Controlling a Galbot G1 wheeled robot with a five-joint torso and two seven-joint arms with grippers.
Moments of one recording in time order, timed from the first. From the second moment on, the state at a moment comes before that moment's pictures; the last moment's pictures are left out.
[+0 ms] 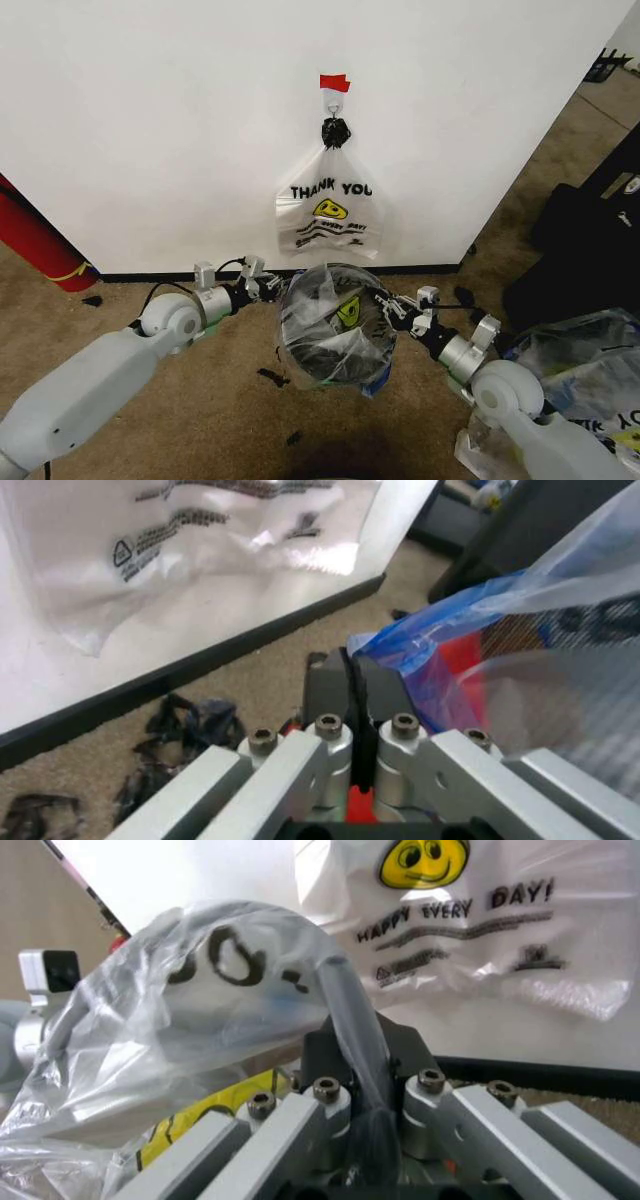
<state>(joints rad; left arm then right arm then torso) 0.61 -0.74 0.21 -1.60 -1.04 0.21 0.36 -1.22 0.92 0.27 1.93 0.93 -0.11 -0.28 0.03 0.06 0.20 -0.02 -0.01</state>
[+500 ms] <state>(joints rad) 0.65 -0.71 0.13 -1.66 -0.94 0.23 0.26 -1.22 0.95 0.27 1.92 0.93 -0.11 -0.28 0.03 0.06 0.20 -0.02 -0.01</state>
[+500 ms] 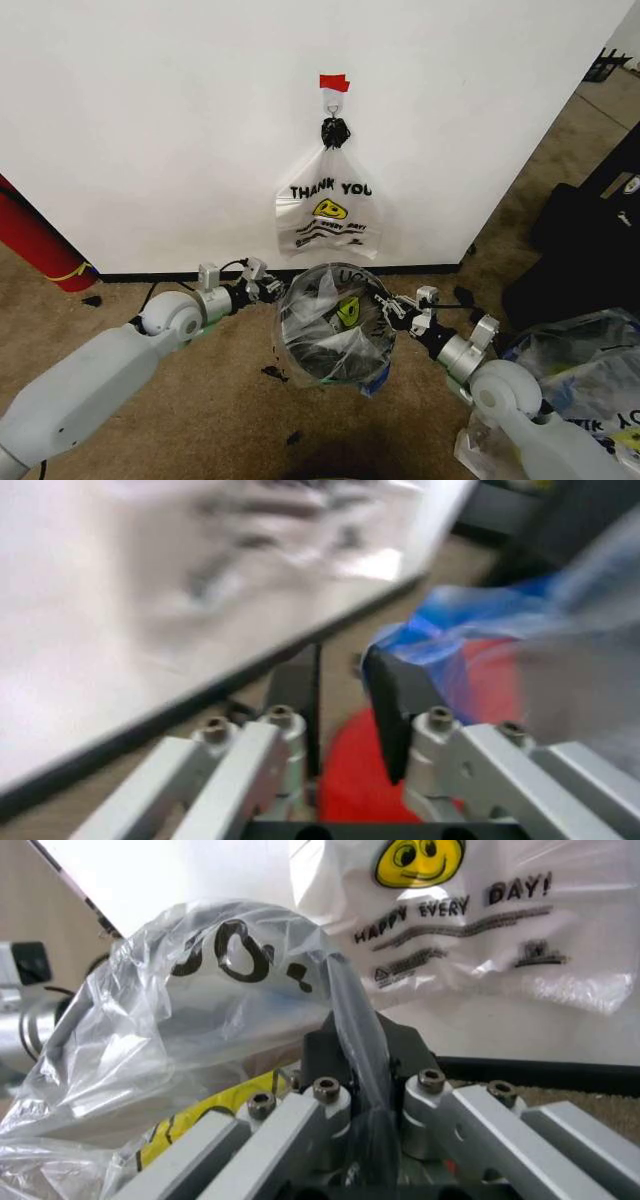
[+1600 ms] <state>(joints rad) 1.00 -0.60 -0.12 -2.33 -1.07 0.40 -0.19 -1.31 1.11 0.22 2.01 0.57 0.03 0.13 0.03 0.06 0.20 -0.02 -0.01</state>
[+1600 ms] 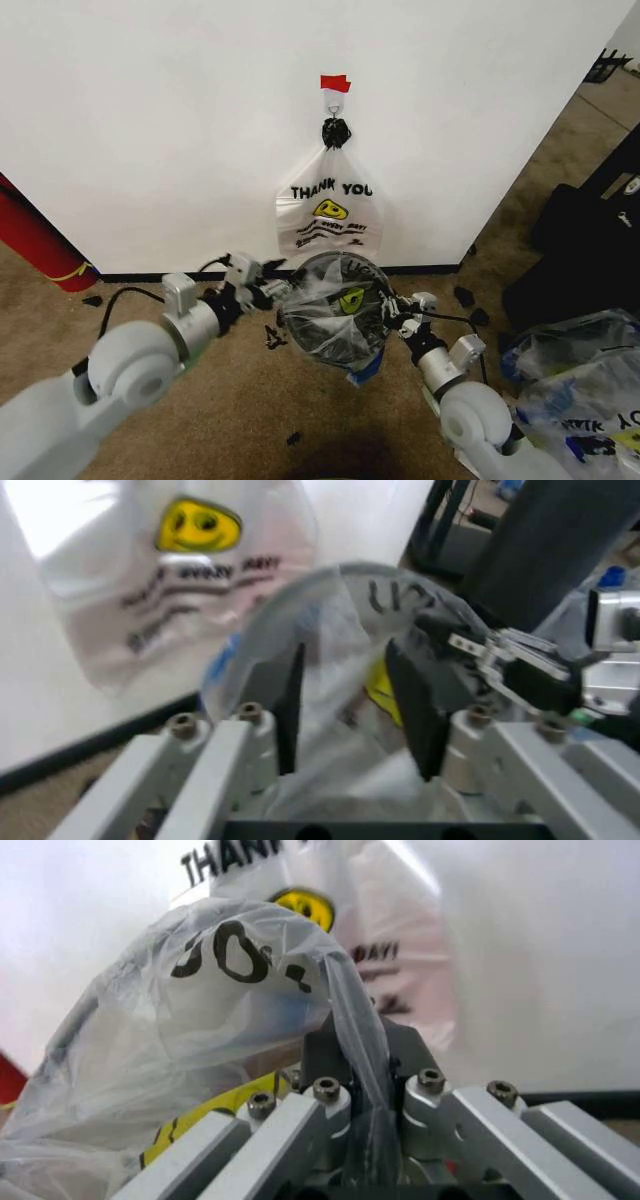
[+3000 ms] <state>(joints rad) 0.48 -0.93 0.47 -1.96 -1.40 0.65 -0.65 -1.32 1.15 0.20 2.00 0.45 0.10 0.15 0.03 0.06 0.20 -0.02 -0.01</state>
